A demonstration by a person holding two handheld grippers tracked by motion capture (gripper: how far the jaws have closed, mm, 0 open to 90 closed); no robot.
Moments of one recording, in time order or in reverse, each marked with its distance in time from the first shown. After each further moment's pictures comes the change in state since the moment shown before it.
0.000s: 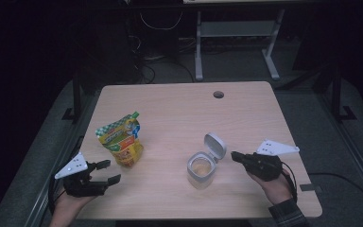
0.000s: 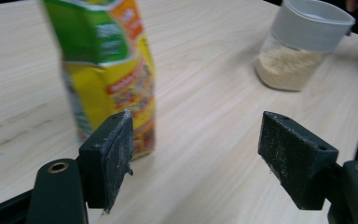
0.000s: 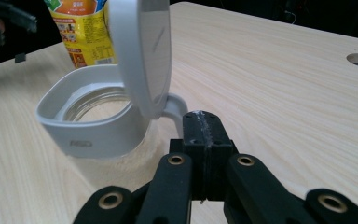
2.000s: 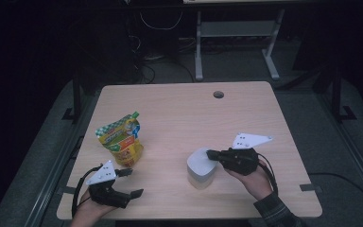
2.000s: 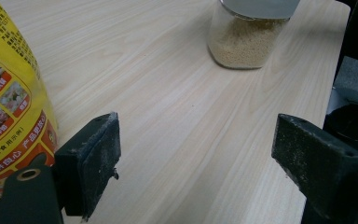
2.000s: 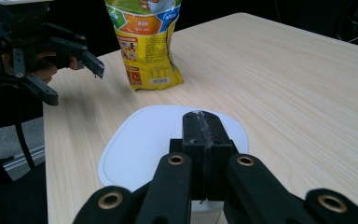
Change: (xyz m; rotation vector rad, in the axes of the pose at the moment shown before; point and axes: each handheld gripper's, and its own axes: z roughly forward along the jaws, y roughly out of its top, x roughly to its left) left arm -0.040 0.000 0.045 0.098 -0.109 0.085; right arm 0.032 0.039 0.040 0.006 0.186 -0.073
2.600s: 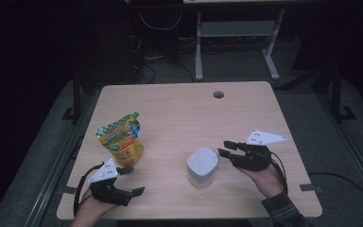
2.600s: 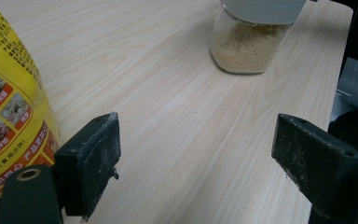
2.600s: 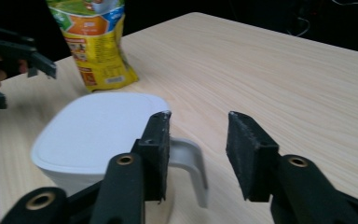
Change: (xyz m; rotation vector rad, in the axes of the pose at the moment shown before) left arm 0.001 0.004 0.004 -0.009 0.005 -0.002; right arm -0.023 -0.013 -0.023 -0.016 -0.144 0.068
